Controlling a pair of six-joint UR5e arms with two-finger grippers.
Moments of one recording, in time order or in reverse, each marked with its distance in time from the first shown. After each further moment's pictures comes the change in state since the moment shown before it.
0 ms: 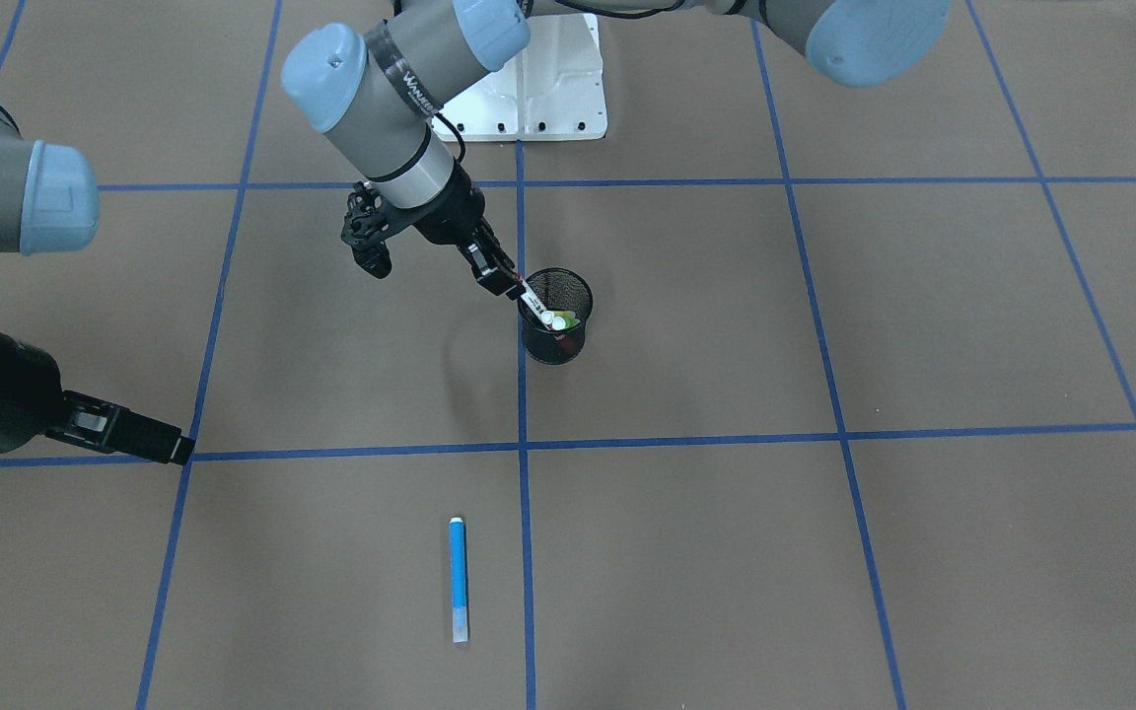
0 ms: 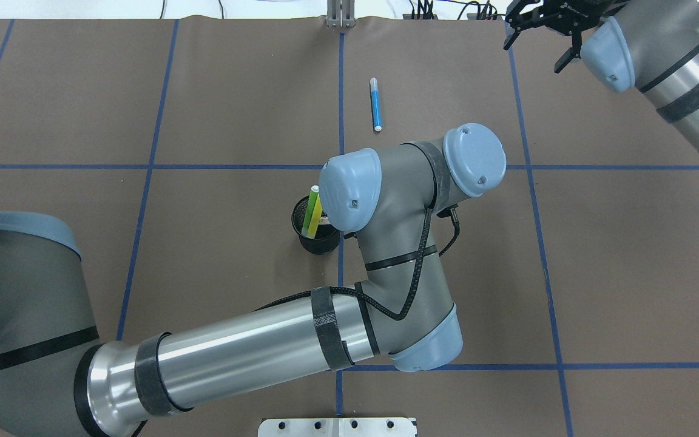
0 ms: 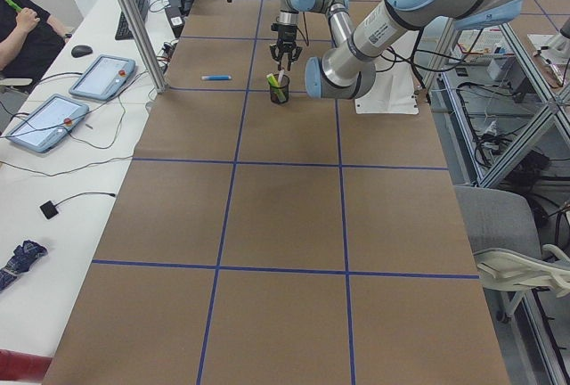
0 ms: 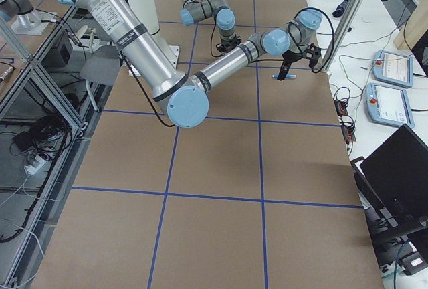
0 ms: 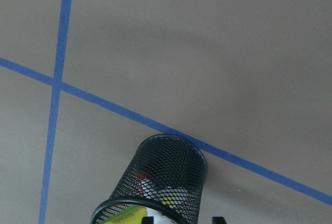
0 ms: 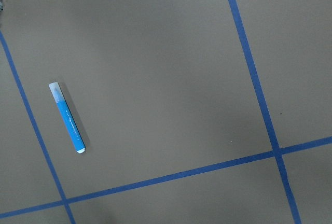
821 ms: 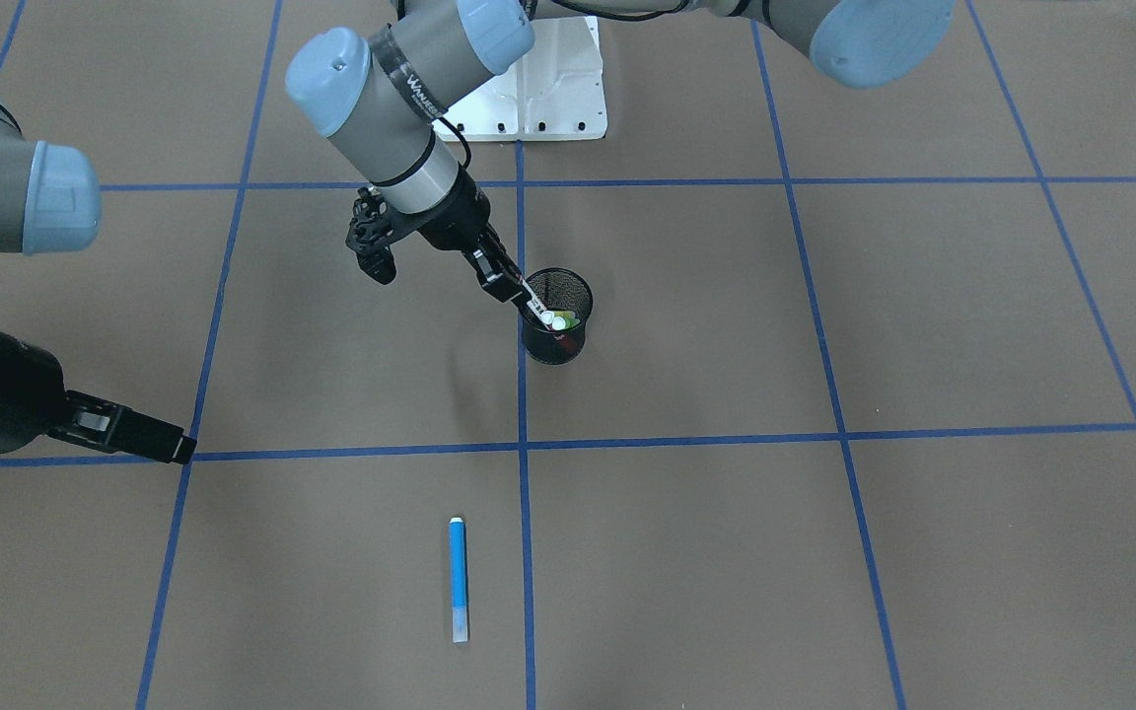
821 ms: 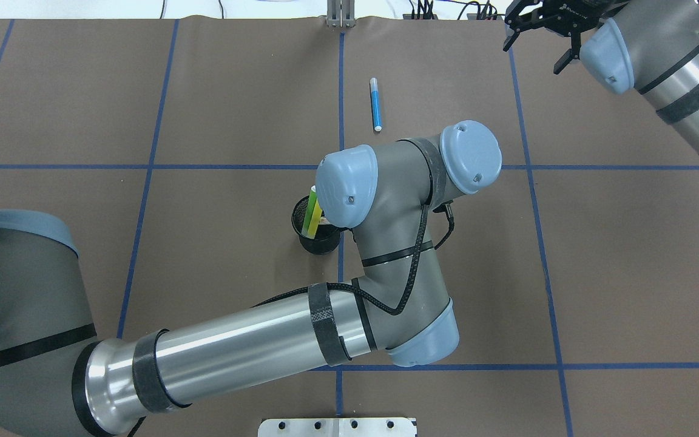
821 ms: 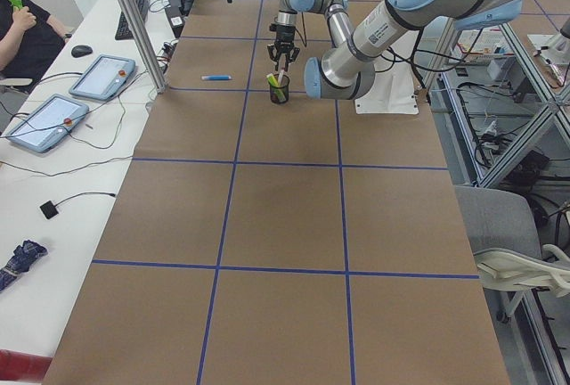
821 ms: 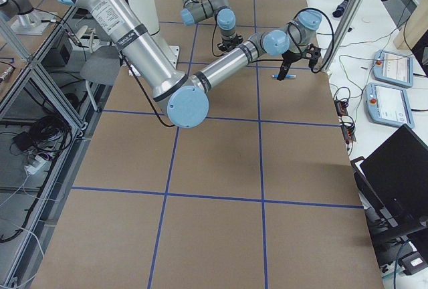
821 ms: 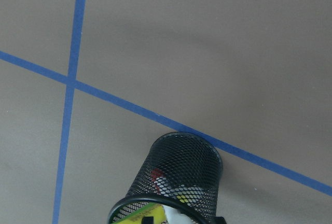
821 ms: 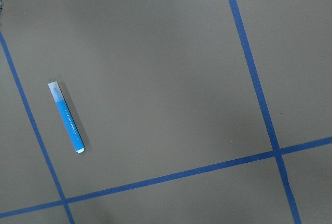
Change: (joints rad) left arm -0.008 0.005 -0.002 0.002 0.018 0.007; right arm -0.003 -0.001 0.000 0.003 -0.001 0.000
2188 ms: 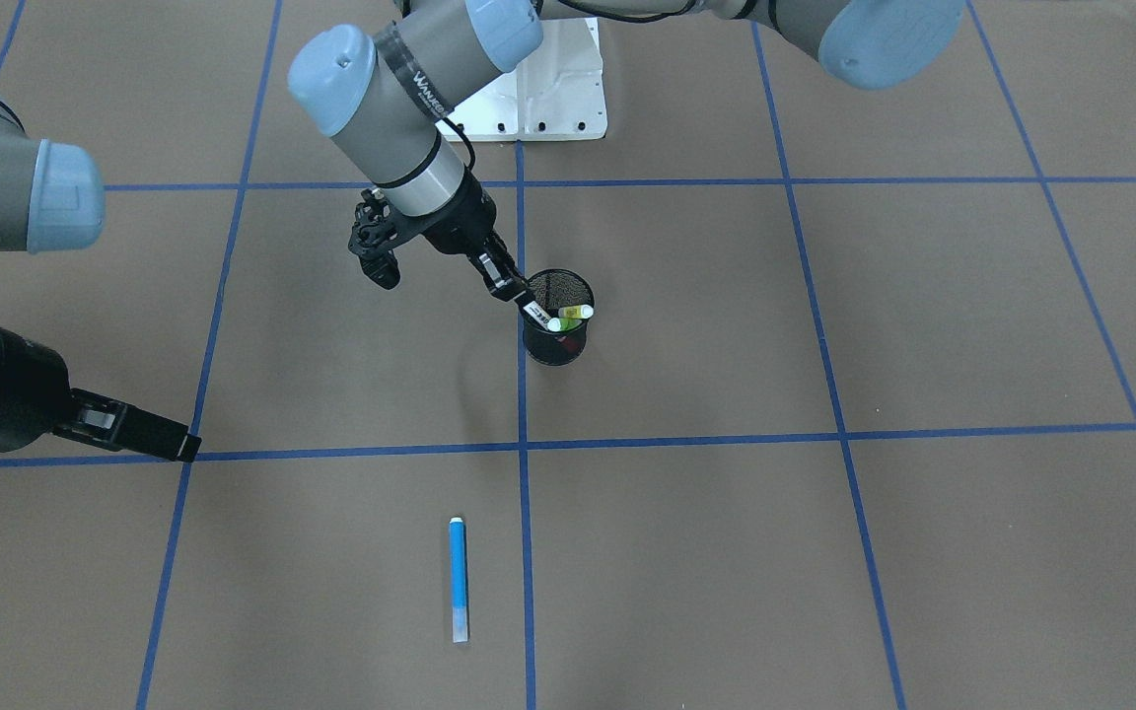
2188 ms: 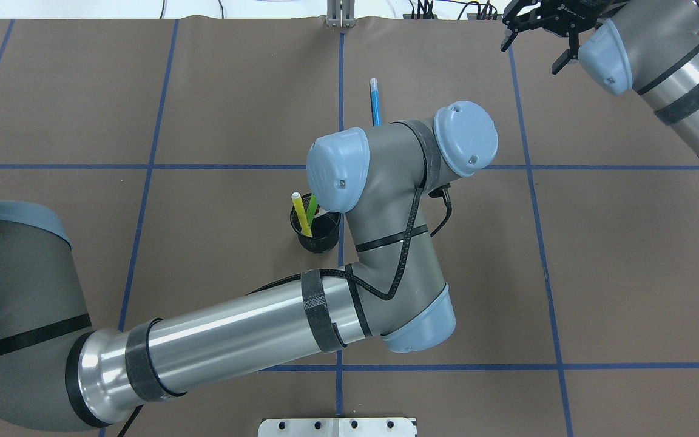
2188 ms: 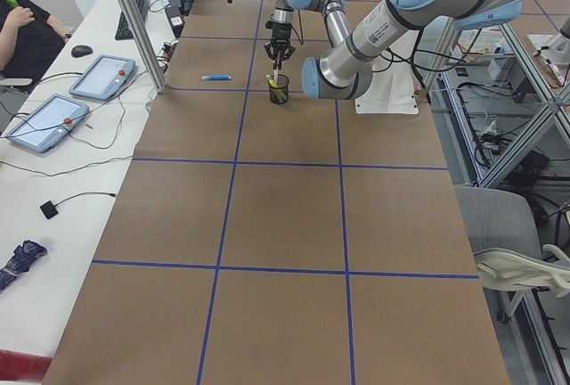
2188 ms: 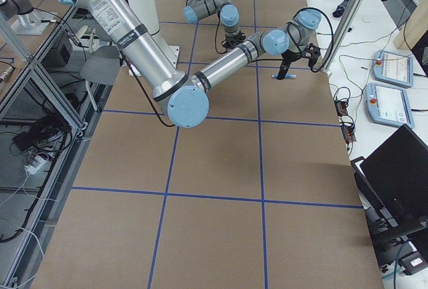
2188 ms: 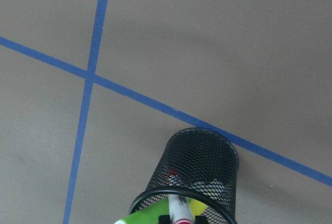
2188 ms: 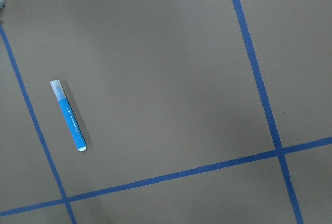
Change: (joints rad) left arm -0.029 0.001 -0.035 0.013 0.001 0.006; right arm -0.003 0.002 0.004 0.003 -0.002 0.003
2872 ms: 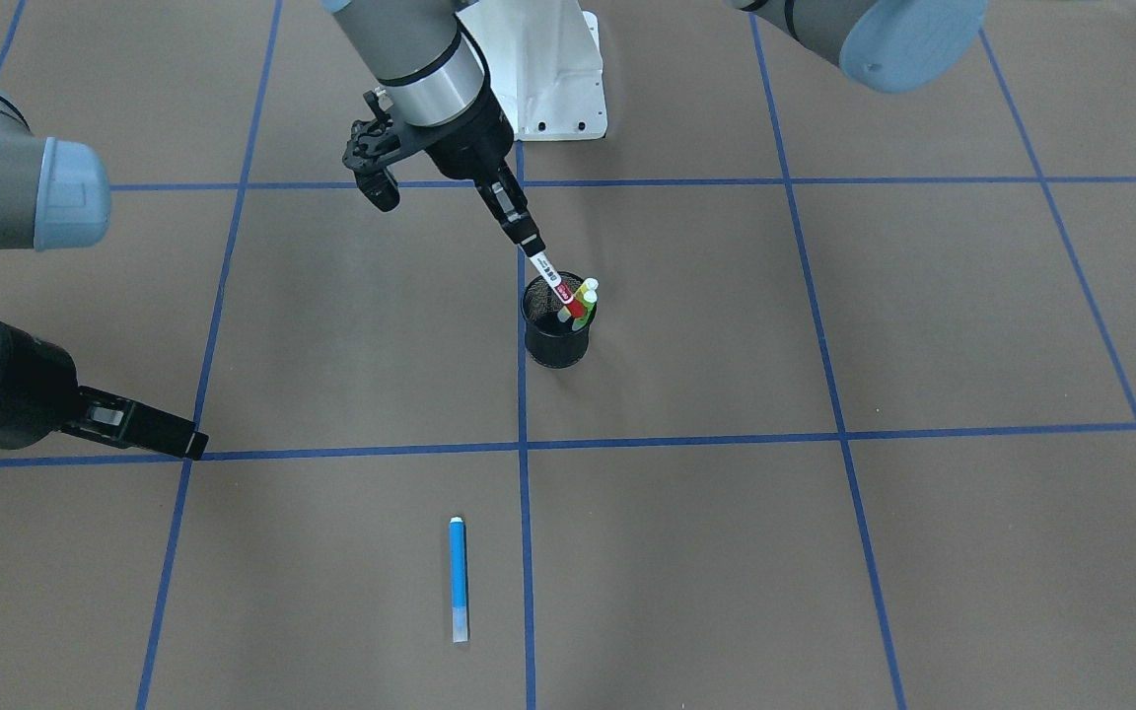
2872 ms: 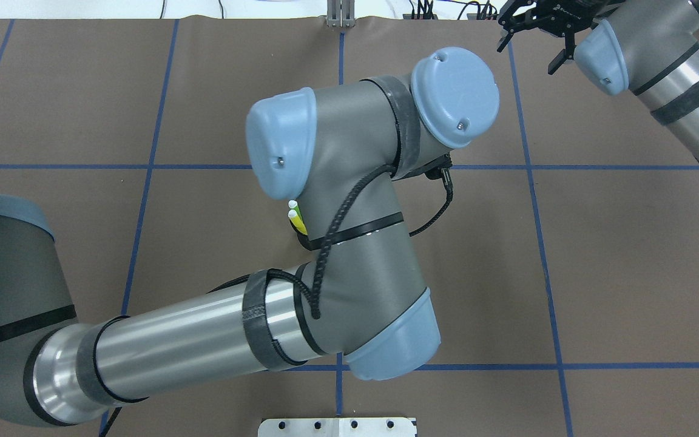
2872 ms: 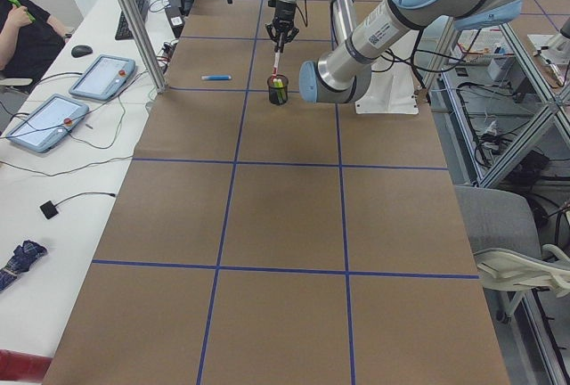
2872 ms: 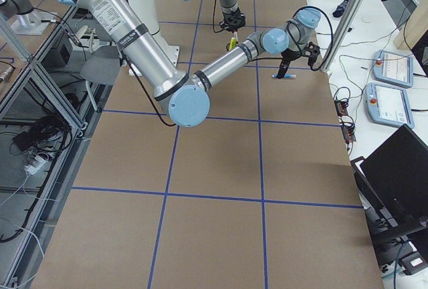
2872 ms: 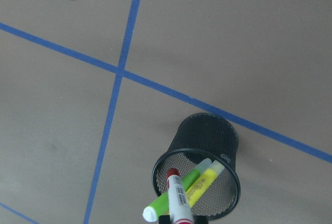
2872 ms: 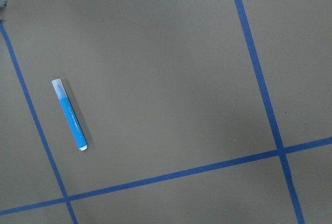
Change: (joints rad) left arm -0.031 0.042 -0.318 0.180 -0.007 0.049; right arm -0.008 0.008 0.001 -0.002 -0.001 -0.002
